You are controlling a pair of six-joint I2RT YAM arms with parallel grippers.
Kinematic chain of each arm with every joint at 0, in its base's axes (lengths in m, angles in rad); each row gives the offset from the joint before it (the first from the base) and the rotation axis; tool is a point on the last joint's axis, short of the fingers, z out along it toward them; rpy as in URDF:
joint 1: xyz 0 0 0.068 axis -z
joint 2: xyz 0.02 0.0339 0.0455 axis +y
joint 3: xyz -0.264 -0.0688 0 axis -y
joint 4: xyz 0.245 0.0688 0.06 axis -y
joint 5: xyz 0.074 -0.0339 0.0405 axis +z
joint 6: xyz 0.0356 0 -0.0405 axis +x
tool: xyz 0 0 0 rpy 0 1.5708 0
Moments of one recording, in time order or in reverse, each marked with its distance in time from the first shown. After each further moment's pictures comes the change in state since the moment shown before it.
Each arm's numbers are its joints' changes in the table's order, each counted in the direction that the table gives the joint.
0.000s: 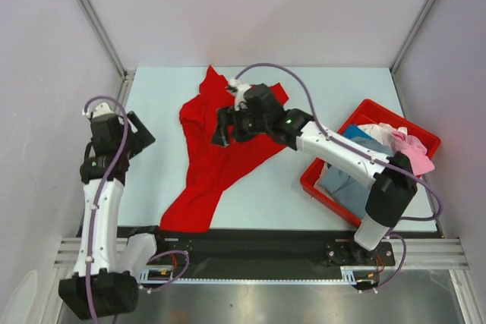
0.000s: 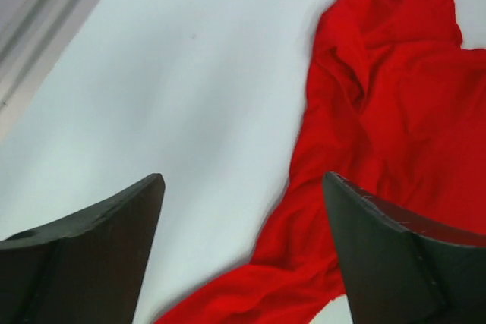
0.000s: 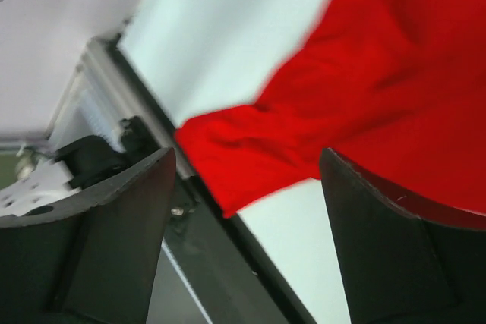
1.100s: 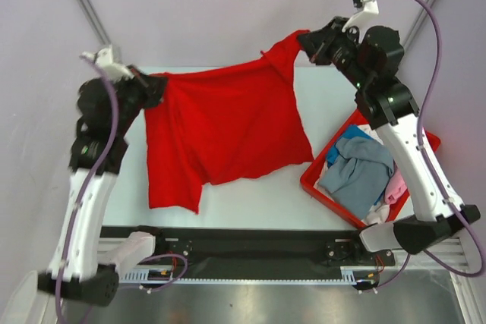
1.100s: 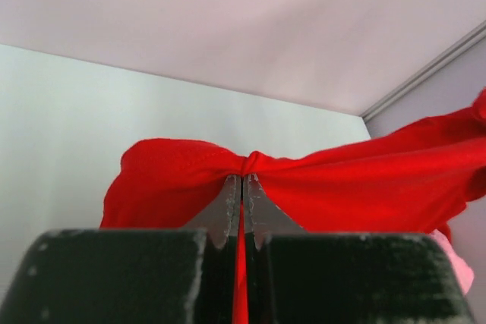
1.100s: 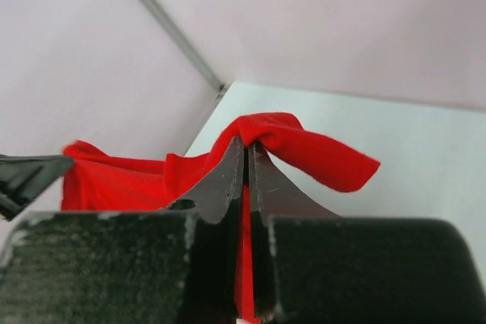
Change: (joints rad) left arm 0.300 -0.011 0.357 0.217 -0.211 -0.039; right arm 0.465 -0.338 0.193 0.050 -0.134 -0.013
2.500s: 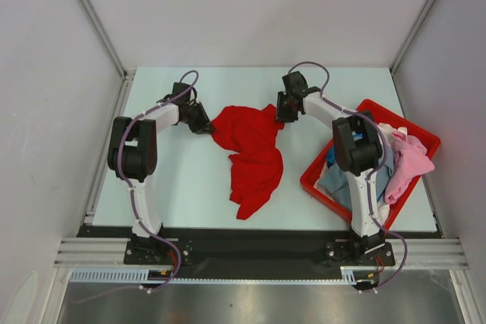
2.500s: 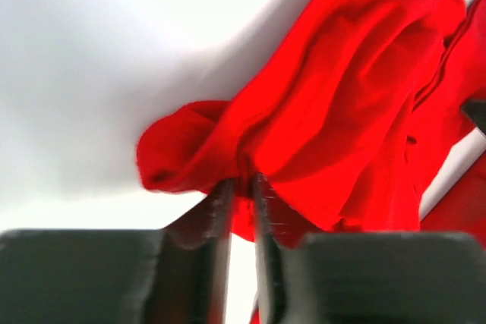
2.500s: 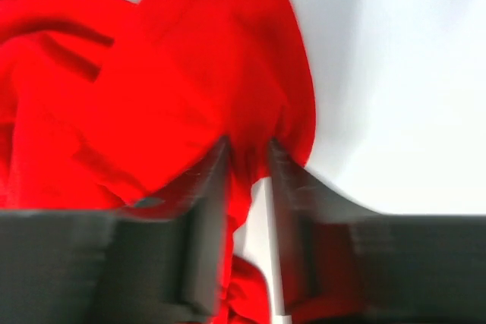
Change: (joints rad) left arm -0.002 1.085 0.025 0.080 -0.282 -0.126; right arm 0.051 0.854 -0.024 -0.167 -0.022 -0.001
